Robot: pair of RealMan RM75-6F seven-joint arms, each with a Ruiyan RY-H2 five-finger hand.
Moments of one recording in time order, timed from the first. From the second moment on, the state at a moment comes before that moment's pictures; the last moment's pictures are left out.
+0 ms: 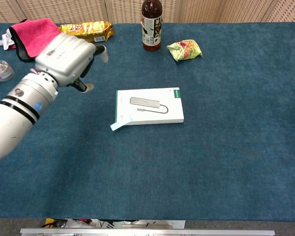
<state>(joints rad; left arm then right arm) -0.69 -1.56 -0.12 -1.79 1.06 1.34 0.90 0.25 -0.96 0.07 -1.74 -1.62 1.29 0.00</state>
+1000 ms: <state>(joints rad) -0.41 -1.27 -0.08 -1.64 1.28 1.39 0.28 0.72 -1.23 0.17 -1.79 -1.44 0.74 -0.24</state>
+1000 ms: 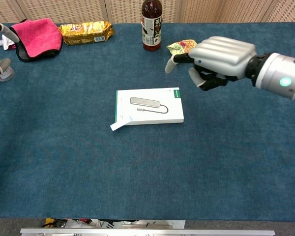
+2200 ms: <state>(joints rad) -0.35 -1.26 -0.10 -1.68 1.29 1.37 0.28 1.18 -1.57 0.02 -1.69 -0.76 0.69 -0.69</state>
